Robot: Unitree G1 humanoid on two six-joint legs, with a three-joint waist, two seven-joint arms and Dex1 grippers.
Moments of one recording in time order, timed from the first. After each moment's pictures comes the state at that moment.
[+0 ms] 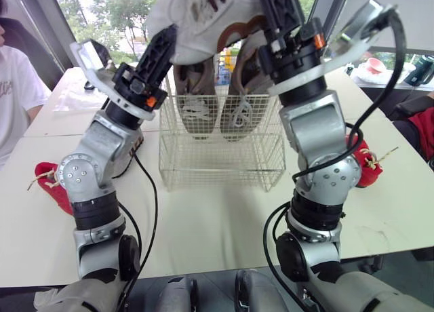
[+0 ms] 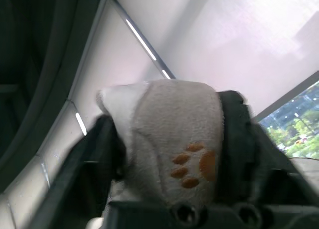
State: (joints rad) left arm -0.76 0.25 0.39 -0.15 -1.63 0.77 -0.23; right arm -0.88 0.04 -0.15 -0.38 1.19 0.43 -0.05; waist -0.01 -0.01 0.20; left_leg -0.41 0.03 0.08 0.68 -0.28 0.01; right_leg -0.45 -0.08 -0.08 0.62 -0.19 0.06
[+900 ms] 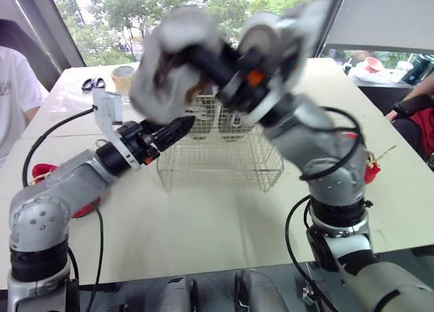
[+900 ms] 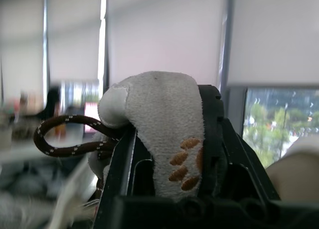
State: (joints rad) left arm -0.35 0.58 0.29 -0.55 -1.39 0.84 -0.06; right arm -0.92 -0.27 0.25 -0.46 0.73 0.59 0.20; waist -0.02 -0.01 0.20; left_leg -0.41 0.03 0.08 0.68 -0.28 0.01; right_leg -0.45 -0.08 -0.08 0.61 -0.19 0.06
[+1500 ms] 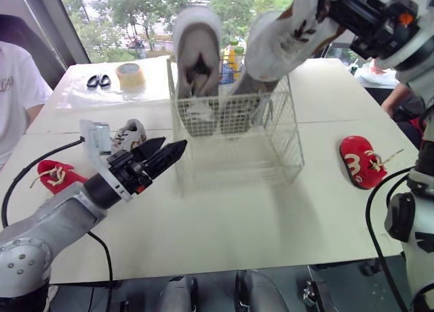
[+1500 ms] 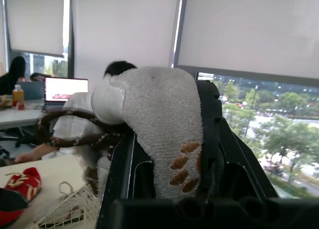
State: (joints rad) left arm -0.14 0.69 0.35 -0.66 -1.58 0.76 -0.02; right arm -1.06 -0.76 -0.28 0.12 0.87 0.62 0.85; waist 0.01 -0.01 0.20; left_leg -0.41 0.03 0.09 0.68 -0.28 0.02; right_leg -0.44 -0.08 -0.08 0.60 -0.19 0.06
